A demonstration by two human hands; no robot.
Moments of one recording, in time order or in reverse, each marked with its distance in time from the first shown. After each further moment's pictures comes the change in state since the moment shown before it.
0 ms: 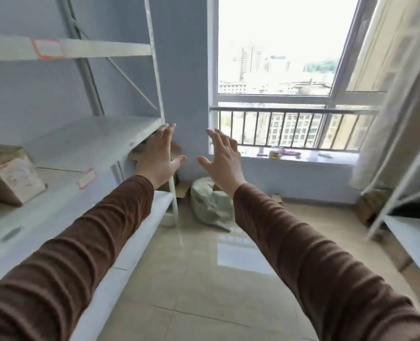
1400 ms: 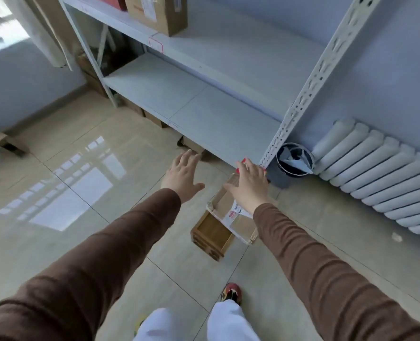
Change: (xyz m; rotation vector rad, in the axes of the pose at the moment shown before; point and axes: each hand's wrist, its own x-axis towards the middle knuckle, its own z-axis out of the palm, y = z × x) left_hand -0.431 0.724 0.411 -0.215 -1.061 0.883; right_hand -0.737 0.387 -0.467 -0.477 0.007 1.476
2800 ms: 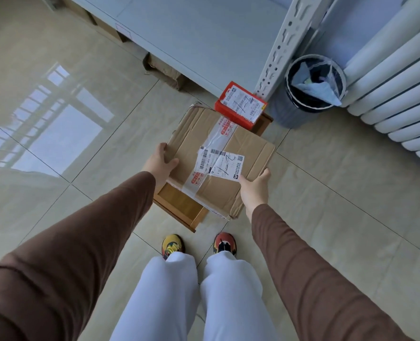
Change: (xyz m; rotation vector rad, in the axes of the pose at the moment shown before) left_hand 0.138 -0.030 0.325 -0.524 -0.206 -0.540; right_hand 0.093 0.233 0.253 0.878 -0.010 0.745
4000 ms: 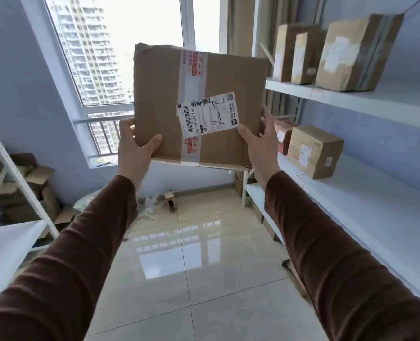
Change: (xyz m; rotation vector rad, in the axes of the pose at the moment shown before) left_hand -0.528 0.021 -0.626 -0.664 1.365 0.578; right_hand -0.620 -0.522 0.087 0.465 -0.846 -1.314
